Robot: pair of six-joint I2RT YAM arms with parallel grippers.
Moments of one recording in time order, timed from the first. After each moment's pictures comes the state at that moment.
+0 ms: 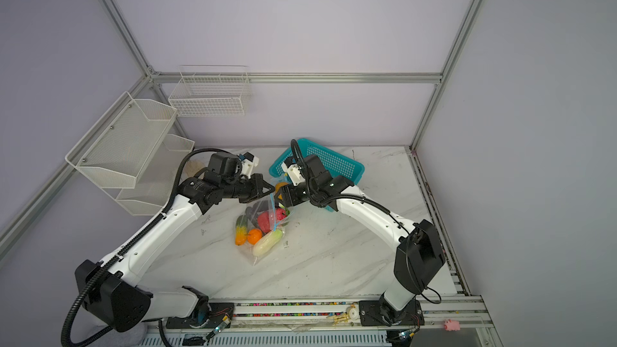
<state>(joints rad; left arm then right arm) -0.42 1.35 1.30 -0.67 0.45 -0.68 0.74 1.63 1.41 -0.49 -0.37 0.33</state>
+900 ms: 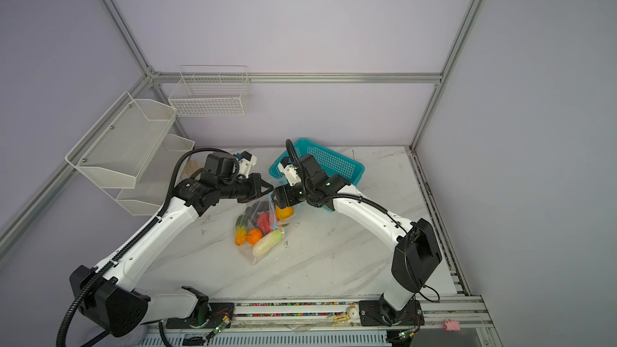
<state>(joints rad) -0.42 1.32 1.30 -0.67 0.44 -0.68 0.77 1.63 1.46 -0.53 -0.31 0.33</state>
